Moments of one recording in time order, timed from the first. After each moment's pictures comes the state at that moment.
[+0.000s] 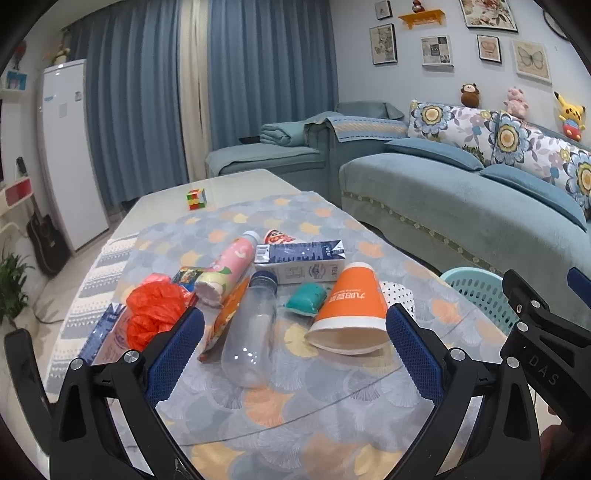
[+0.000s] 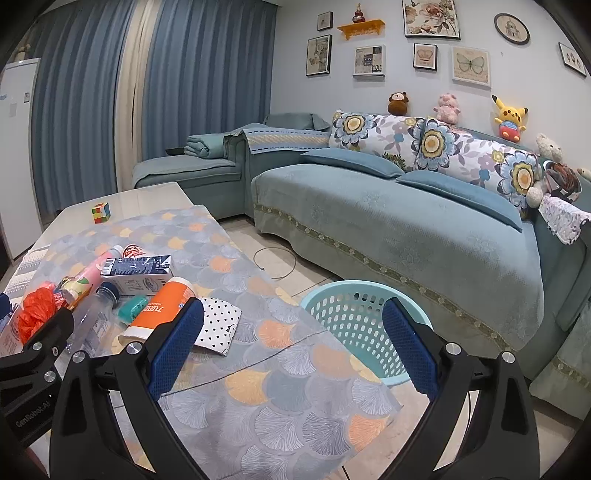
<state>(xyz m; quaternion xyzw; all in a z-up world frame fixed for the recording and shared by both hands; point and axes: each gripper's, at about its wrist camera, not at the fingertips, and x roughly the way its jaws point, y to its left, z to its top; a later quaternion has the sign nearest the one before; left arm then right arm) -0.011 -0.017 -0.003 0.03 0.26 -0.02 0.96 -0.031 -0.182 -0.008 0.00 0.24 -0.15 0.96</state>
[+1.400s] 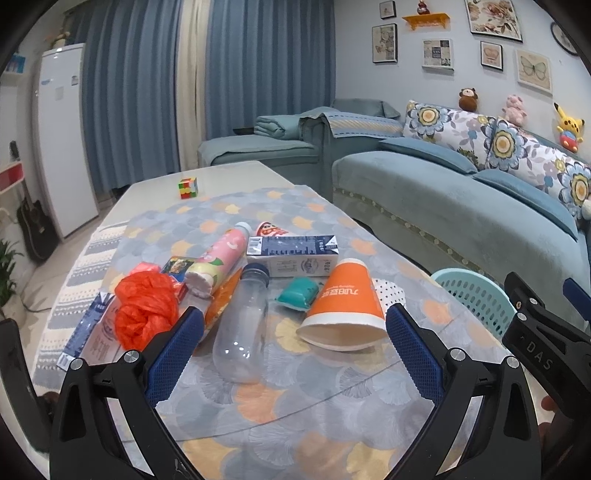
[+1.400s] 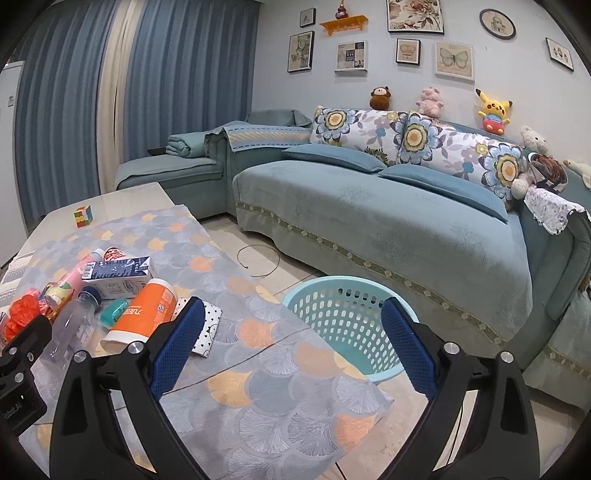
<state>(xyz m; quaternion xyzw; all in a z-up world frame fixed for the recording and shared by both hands) -0.009 -0.010 -0.004 0.01 0.28 -0.04 0.96 -0.028 -0.192 -0.011 0.01 0.25 -0.19 0.95</state>
